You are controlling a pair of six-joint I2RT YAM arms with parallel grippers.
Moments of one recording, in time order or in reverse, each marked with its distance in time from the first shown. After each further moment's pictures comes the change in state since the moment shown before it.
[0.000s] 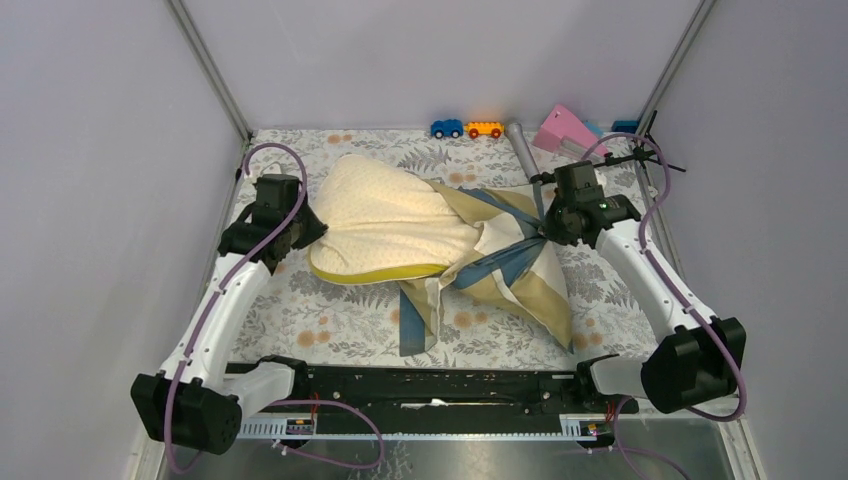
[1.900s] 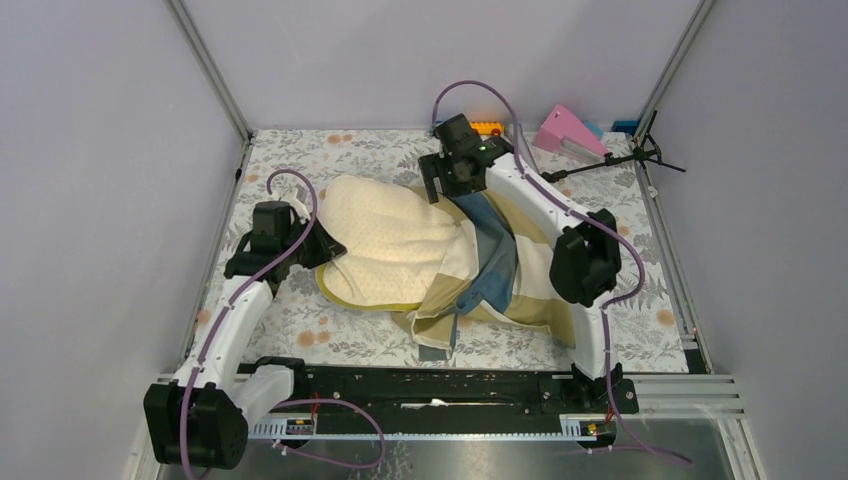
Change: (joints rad) left arm 0.112 -0.083 -0.313 0.293 0.502 0.187; right arm 0.325 0.728 0.790 0.021 -0.143 -0.441
